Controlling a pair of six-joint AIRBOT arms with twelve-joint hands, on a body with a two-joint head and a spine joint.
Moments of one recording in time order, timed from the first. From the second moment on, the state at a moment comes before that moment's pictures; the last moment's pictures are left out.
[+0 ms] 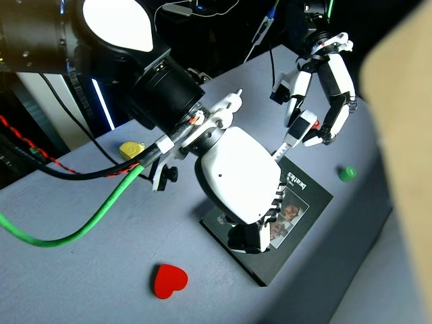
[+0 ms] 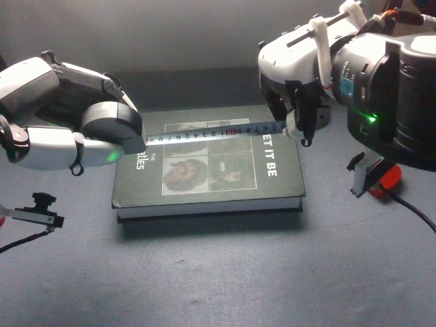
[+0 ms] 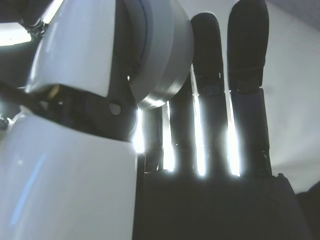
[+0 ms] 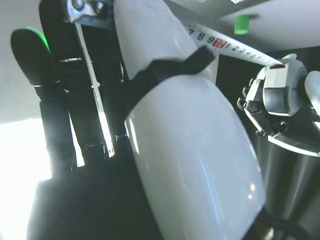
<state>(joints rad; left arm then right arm) 0.84 -0.82 1.05 -0.20 -0.67 0.20 -0.06 -1.29 0.95 -1.25 -0.83 0.23</state>
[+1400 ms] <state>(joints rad) 0.84 -0.82 1.05 -0.20 -0.69 0.20 -0.08 -1.14 0.96 -1.34 -0.67 0.22</state>
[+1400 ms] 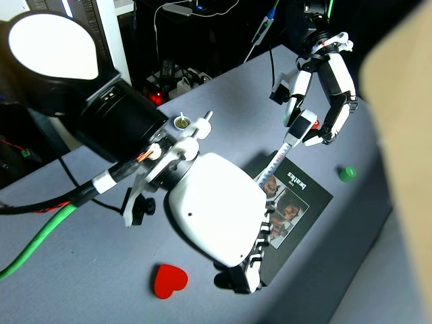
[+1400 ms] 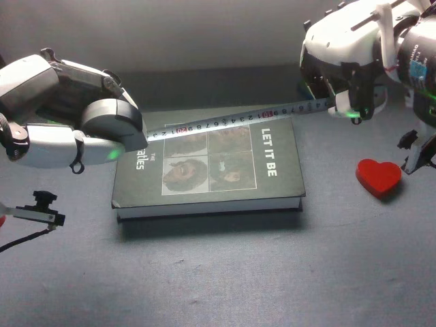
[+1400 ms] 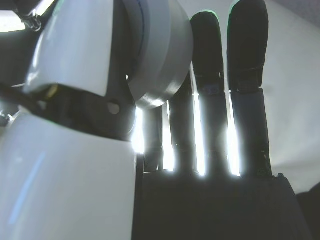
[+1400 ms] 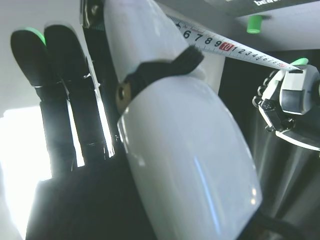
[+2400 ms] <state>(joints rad) 0.84 -0.82 1.05 -0.20 -0.69 0.19 -0.11 -1.10 1.04 -1.34 -0.58 0.20</state>
